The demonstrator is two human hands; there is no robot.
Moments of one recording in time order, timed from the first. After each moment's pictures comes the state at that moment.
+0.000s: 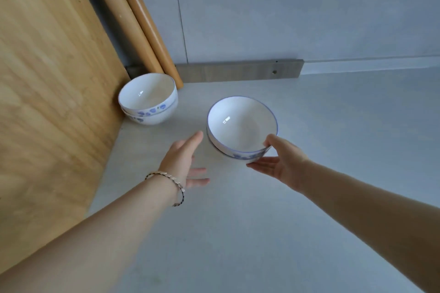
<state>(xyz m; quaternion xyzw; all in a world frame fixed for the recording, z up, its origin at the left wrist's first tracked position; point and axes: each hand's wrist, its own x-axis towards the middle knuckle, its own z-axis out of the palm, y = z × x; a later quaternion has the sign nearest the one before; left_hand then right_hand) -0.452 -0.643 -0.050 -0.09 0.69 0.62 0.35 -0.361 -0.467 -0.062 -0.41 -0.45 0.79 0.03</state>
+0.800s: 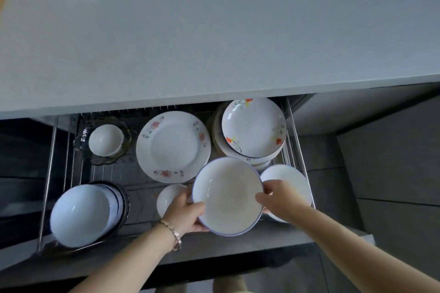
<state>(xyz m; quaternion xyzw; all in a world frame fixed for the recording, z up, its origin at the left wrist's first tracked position) 0.020 -0.669 -0.162 -0.19 0.68 0.48 0.52 0.114 -0.488 -0.141 -0.42 -0.73 0.45 -0.29</state>
